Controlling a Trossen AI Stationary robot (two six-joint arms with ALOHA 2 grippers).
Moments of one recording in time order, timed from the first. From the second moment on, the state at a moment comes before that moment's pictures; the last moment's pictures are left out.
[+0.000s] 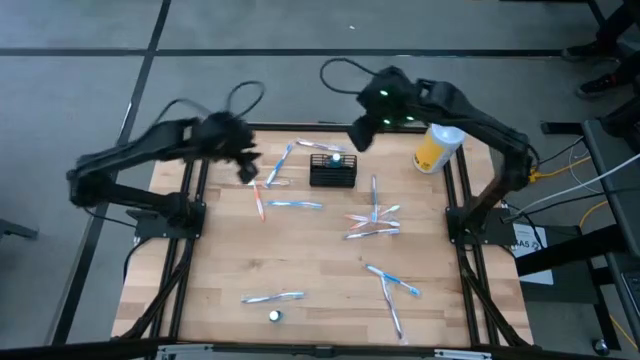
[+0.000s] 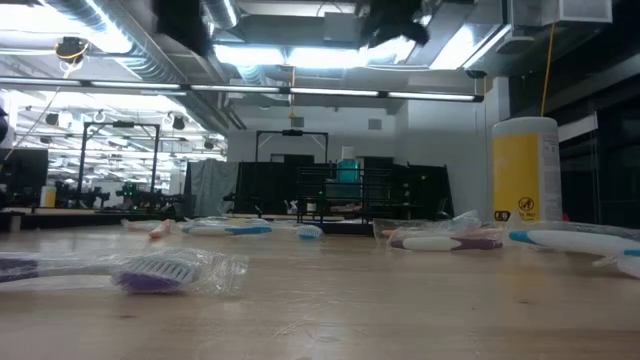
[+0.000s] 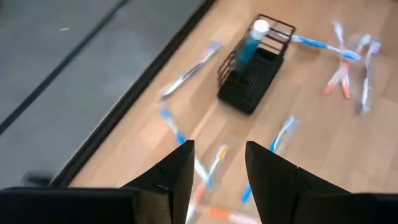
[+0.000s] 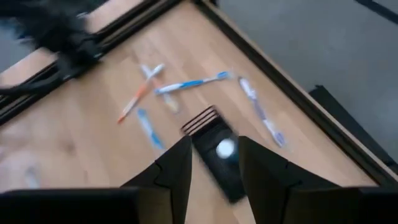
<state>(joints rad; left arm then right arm) 0.37 1.10 1.27 -0.97 -0.19 -0.11 -0.36 1.63 1.95 -1.13 -0.02 0.28</state>
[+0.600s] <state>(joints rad) 0.77 1.76 1.39 -0.78 0.13 0.36 -0.04 1.24 1.95 -1.29 0.22 0.46</state>
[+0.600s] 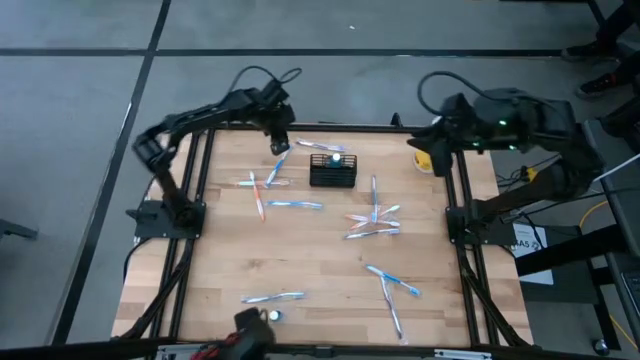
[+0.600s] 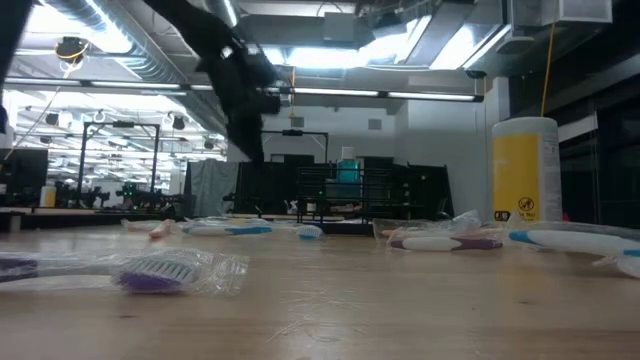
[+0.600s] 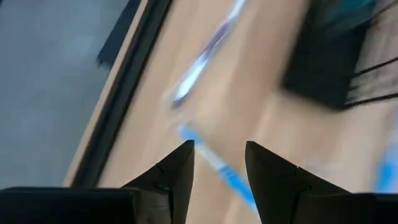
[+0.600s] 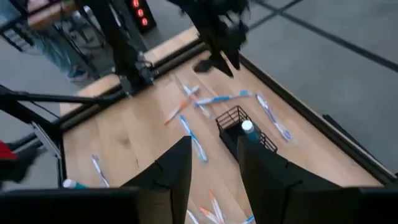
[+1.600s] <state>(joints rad) 0.84 2.24 1.85 -0.95 0.32 0.56 0.23 1.23 1.95 -1.29 0.52 0.71</state>
